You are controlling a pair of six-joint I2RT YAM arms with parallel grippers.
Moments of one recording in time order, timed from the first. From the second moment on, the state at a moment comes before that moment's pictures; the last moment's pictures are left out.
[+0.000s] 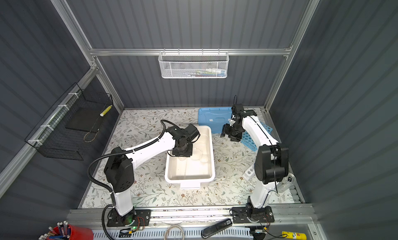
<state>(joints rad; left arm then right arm) -0.85 1.89 1.61 -1.12 -0.13 -0.73 0.16 1.79 1.56 -1.08 -0.28 0.39</state>
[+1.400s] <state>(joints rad) -0.77 2.01 1.54 -1.04 -0.05 -0.68 0.16 1.86 1.64 -1.11 -0.28 0.39</state>
